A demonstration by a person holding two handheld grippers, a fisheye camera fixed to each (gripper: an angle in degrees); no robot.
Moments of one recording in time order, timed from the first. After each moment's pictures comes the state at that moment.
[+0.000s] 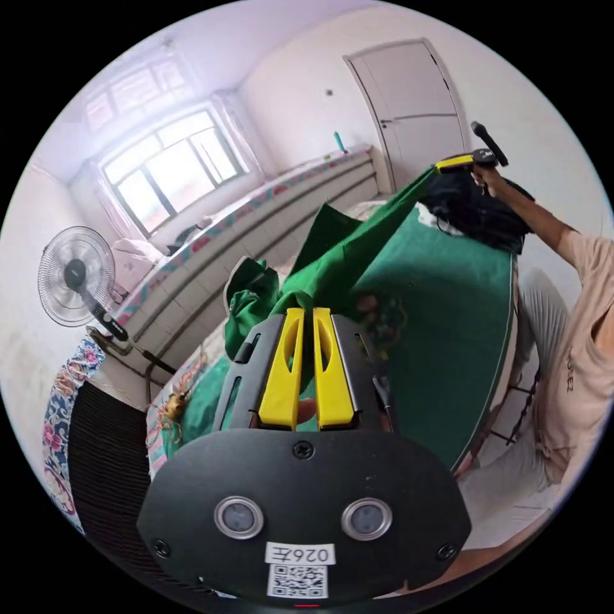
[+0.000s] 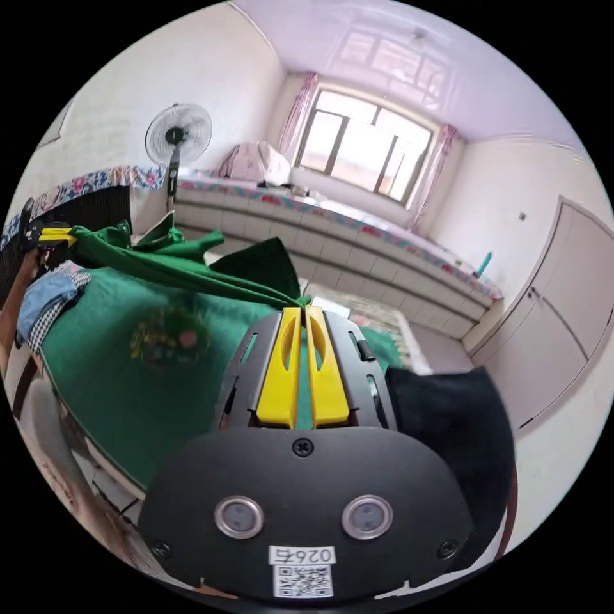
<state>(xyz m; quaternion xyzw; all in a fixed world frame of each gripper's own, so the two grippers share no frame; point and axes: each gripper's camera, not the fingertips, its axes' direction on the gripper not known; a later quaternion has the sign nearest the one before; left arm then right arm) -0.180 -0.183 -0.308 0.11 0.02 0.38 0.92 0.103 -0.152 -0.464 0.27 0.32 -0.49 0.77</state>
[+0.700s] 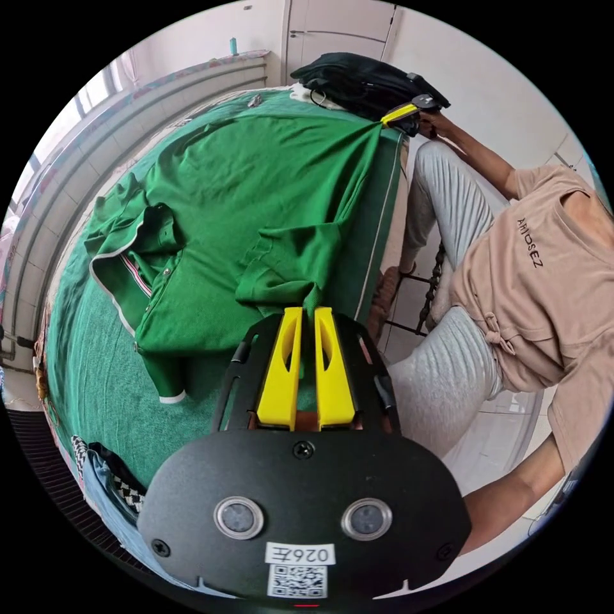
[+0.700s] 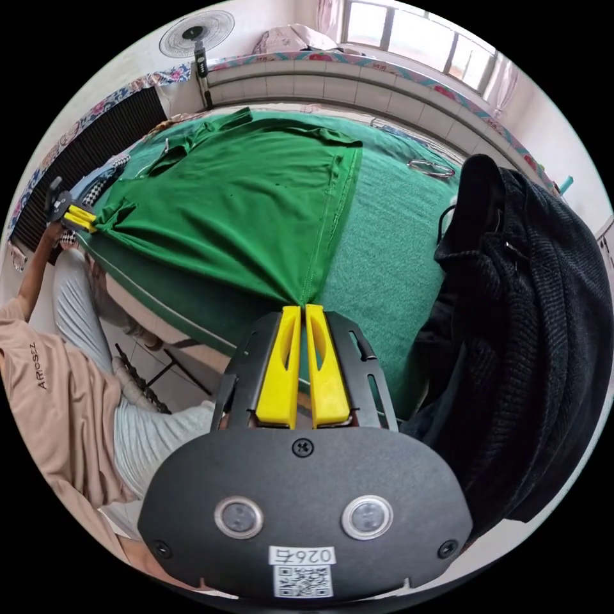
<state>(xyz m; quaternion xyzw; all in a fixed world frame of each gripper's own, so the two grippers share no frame) -0.113 -0.095 -0.147 -0.15 0.18 0.46 0.86 0.360 -0.091 -0.297 -0.02 0.33 -0.44 0.84</state>
